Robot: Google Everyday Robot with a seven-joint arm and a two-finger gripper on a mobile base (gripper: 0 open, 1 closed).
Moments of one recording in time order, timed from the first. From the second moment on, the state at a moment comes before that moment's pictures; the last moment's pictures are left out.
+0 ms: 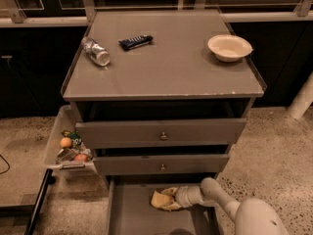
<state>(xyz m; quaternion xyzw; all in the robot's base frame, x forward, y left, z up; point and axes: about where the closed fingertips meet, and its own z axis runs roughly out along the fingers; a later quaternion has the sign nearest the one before) 0.558 -0.070 0.134 -0.58 0.66 0.31 0.36</state>
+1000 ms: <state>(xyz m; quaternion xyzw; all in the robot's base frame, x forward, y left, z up) 0.558 -0.069 0.134 -0.58 0.66 0.31 0.36</state>
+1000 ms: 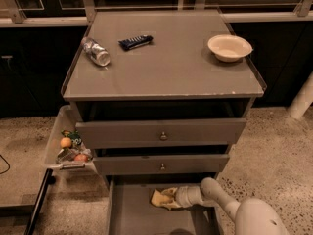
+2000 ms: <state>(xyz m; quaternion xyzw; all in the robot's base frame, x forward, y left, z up) 0.558 -0.069 0.134 -0.58 0.66 0.31 0.36</state>
